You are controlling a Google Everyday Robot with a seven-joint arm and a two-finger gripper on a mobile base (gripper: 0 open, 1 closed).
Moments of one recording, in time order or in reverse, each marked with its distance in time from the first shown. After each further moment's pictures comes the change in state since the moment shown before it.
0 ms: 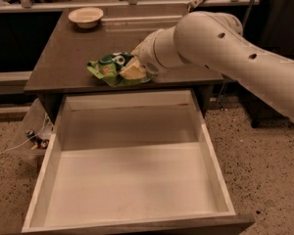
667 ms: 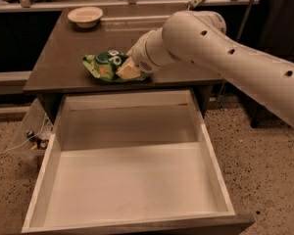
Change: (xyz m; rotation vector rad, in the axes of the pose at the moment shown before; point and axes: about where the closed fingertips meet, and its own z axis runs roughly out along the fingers) arm 0.007 -0.003 0.035 -0.042 0.044 -0.002
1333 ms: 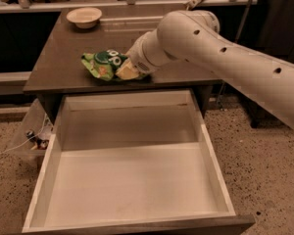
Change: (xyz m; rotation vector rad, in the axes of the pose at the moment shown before) arm 0.006 0.002 0.014 -0.026 0.034 0.007
